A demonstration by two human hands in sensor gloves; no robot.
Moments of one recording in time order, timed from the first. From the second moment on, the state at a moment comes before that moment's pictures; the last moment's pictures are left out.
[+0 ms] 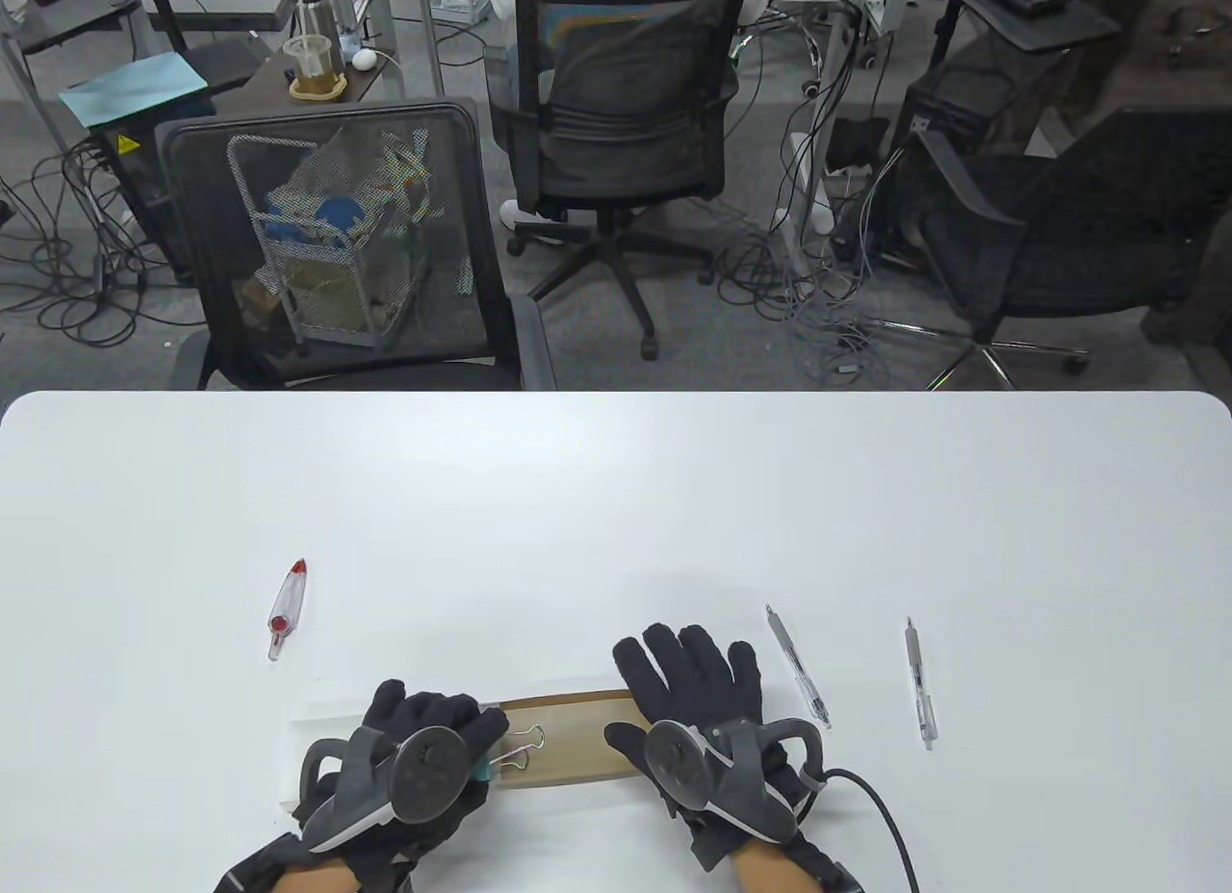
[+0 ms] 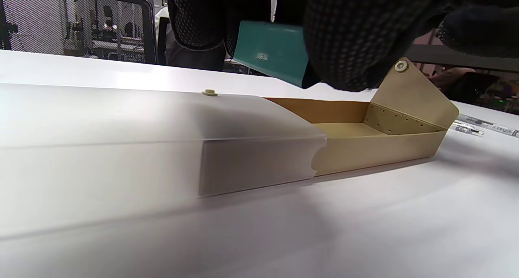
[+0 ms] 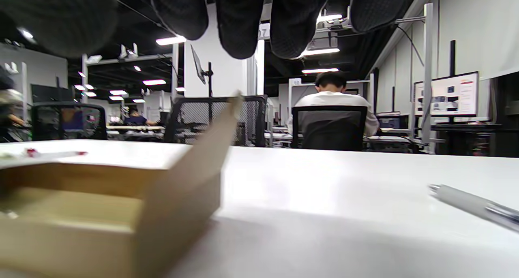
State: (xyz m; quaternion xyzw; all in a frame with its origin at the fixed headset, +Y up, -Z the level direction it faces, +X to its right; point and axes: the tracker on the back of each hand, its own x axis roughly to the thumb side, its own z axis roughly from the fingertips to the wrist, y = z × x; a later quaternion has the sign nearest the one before) left_hand -0.202 -0.725 -0.246 -0.05 -0.16 0.07 0.98; right_hand 0.056 -0.716 -0.257 0.14 -0.13 0.98 0.06
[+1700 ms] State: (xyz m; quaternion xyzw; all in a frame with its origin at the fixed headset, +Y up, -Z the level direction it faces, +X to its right) left_hand -0.281 -0.752 -0.288 -0.21 -0.03 0.06 0.98; right_hand -0.022 -0.733 -0.260 0.18 -0.13 0.96 -0.15
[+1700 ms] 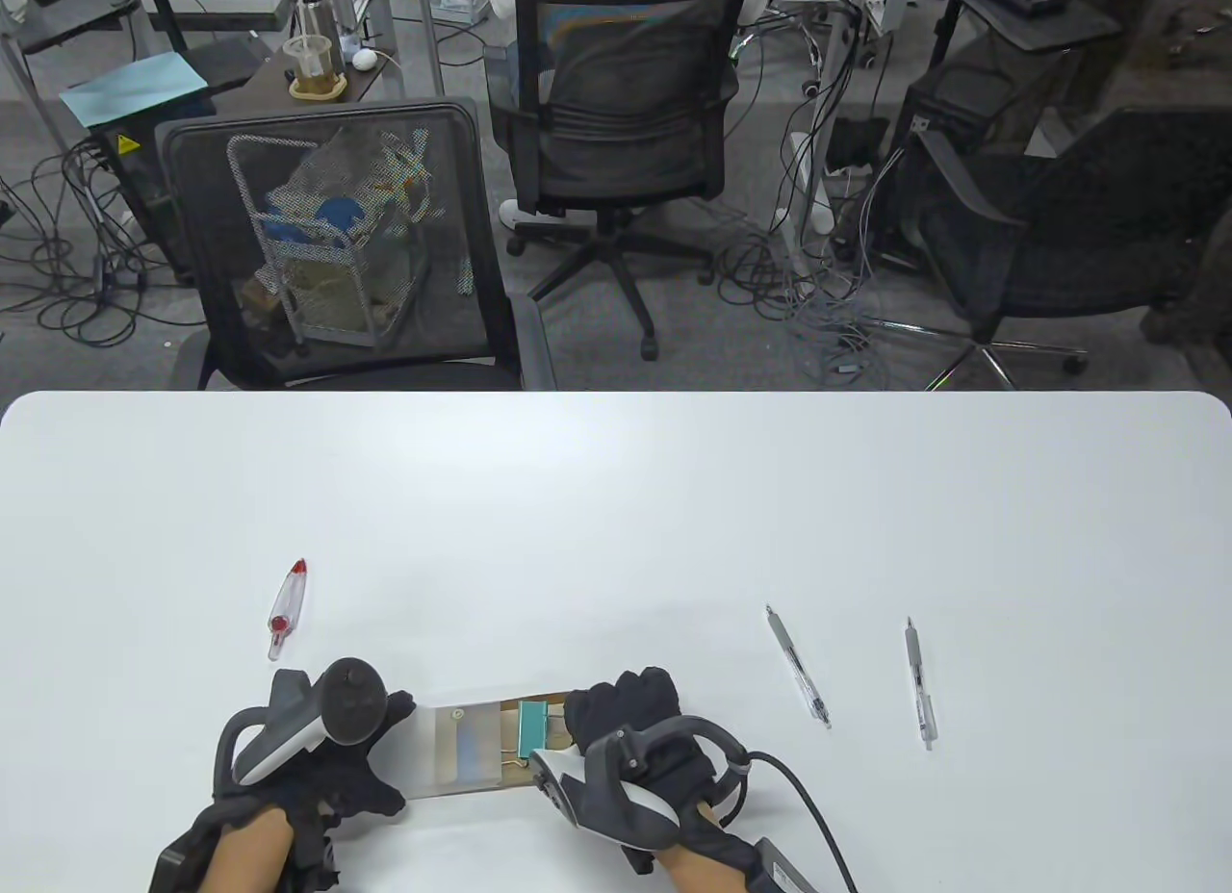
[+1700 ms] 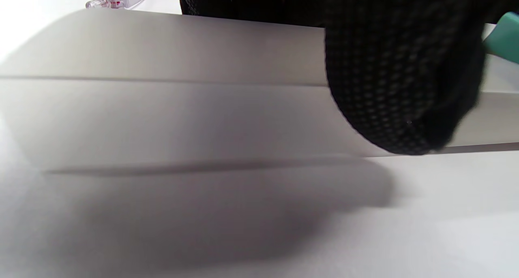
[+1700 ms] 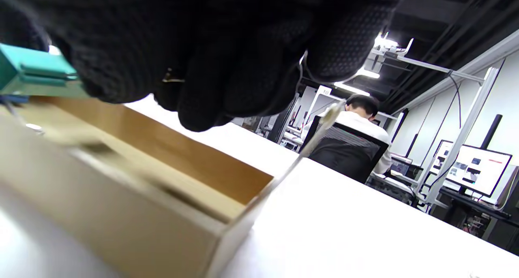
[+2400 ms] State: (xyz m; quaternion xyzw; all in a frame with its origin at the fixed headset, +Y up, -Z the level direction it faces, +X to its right) left_hand -0.281 -0.752 -0.289 -0.21 -0.03 0.06 0.98; right_hand -0.053 -0.754 -0.291 0.17 0.02 0.98 -0.04
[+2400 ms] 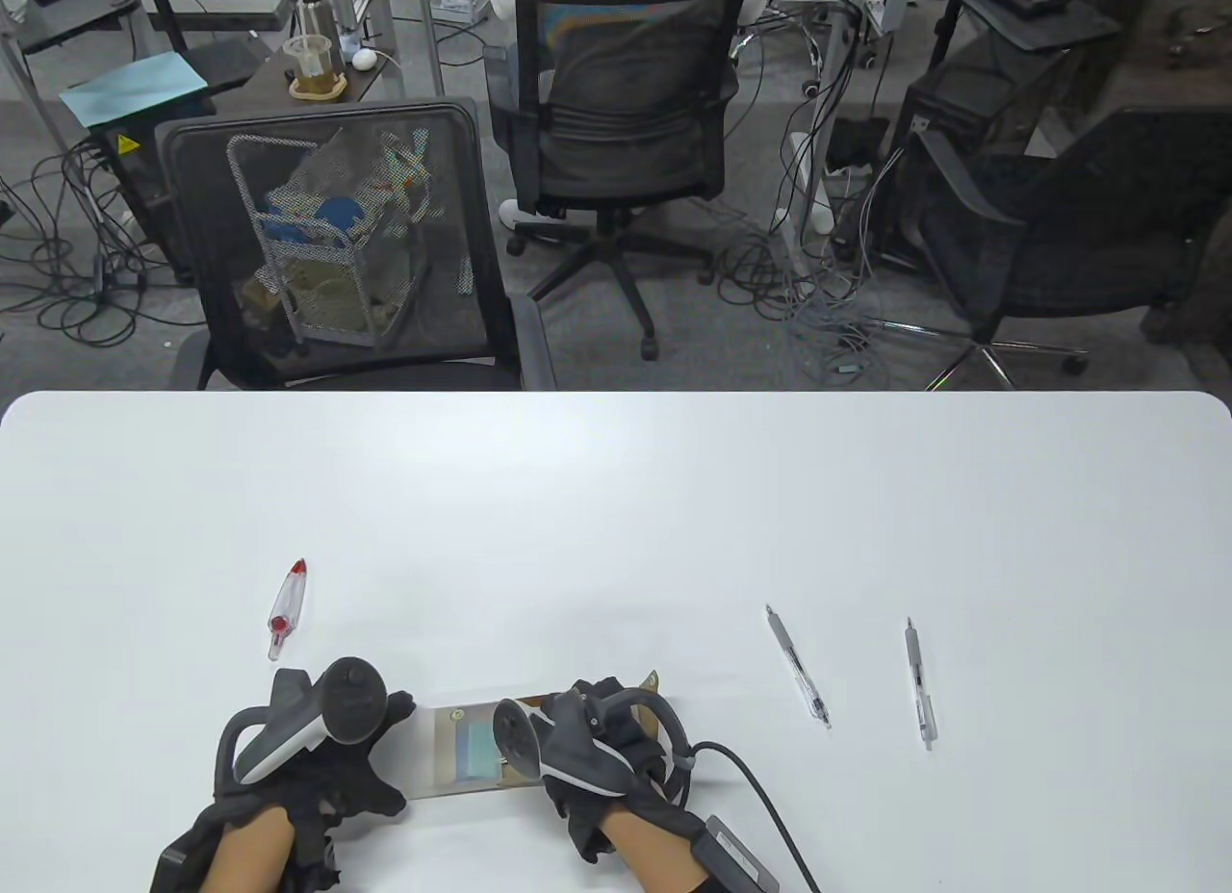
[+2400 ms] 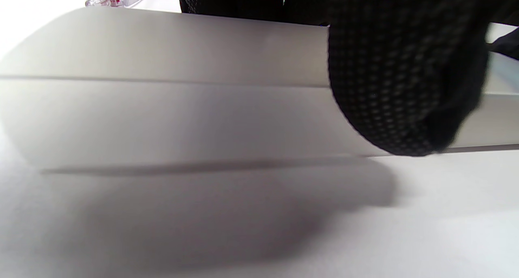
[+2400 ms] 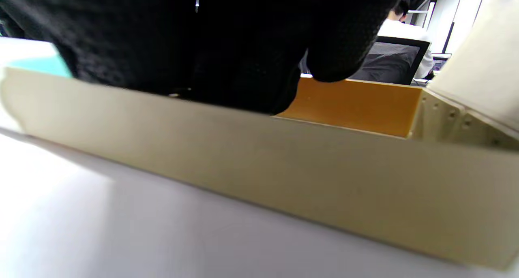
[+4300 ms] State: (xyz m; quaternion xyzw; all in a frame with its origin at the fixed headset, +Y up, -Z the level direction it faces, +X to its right) left_hand -0.367 -0.696 -0.344 -0.14 0.22 0.20 0.95; right_hand 0.080 -0.723 -0.268 0.11 -0.16 0.98 0.04
